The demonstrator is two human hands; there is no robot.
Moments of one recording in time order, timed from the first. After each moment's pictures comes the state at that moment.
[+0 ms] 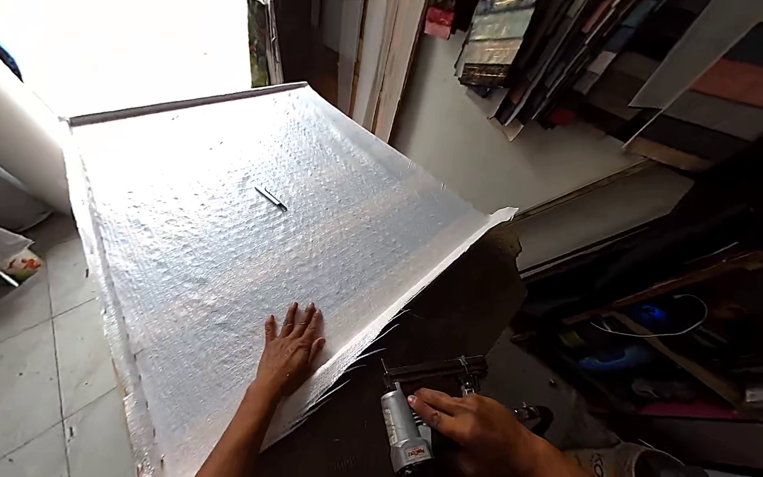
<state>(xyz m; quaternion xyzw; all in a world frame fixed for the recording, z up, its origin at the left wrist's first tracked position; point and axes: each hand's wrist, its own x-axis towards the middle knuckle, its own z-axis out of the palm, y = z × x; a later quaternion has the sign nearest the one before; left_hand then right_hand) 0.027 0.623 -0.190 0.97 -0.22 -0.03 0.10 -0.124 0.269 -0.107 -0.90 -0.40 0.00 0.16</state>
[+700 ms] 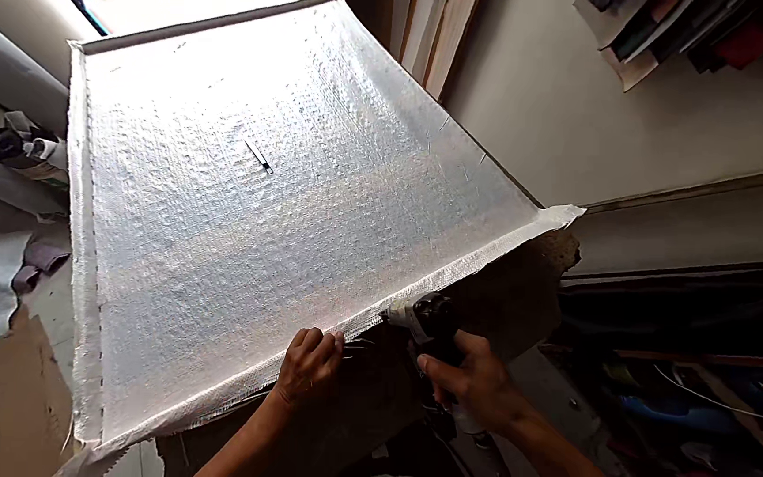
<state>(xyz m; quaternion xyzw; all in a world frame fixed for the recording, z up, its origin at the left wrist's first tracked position) -0.002 0.467 -0.187 0.92 -0.28 0.26 0.10 0.012 0.176 -0.064 -0.76 0.03 0.24 0.61</state>
